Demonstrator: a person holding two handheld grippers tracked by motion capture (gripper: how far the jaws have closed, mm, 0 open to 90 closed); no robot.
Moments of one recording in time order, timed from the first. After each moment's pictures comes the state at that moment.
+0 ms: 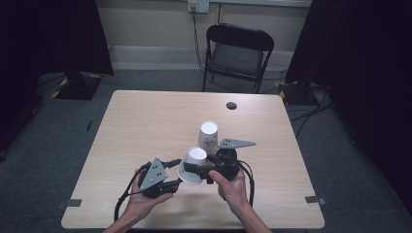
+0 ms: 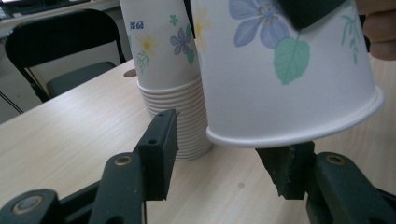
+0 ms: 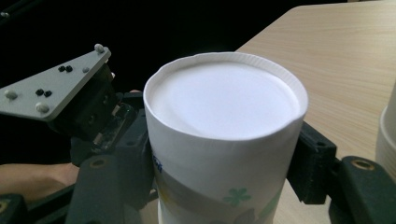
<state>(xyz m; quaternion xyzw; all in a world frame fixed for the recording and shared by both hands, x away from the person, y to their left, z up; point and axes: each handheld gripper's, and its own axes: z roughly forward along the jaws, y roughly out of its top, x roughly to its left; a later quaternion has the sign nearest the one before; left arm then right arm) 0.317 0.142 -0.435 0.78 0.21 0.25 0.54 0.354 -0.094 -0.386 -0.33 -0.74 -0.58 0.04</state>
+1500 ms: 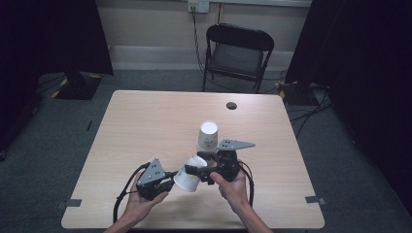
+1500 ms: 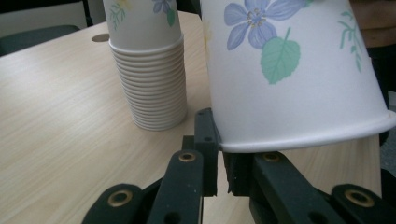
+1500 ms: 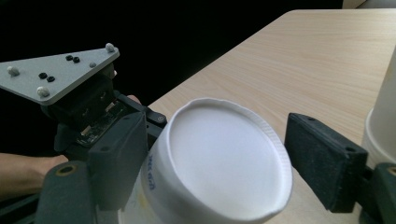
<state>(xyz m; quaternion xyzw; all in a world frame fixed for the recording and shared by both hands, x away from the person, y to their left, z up) 0.319 0.151 -0.440 0.81 0.23 0.15 0.52 0.357 -0.096 -0.393 -0.31 -0.75 -0.58 0.01</state>
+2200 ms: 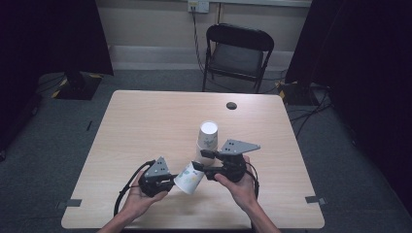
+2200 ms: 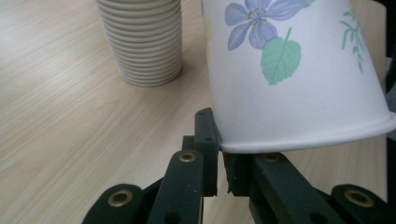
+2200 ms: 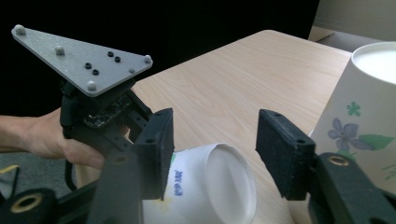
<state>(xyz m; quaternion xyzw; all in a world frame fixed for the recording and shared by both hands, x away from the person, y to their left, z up) 0.338 0.150 -0.452 0.85 0.25 0.09 0.45 0.347 -0.108 -0.375 -0.26 -0.79 -0.55 -0.10</state>
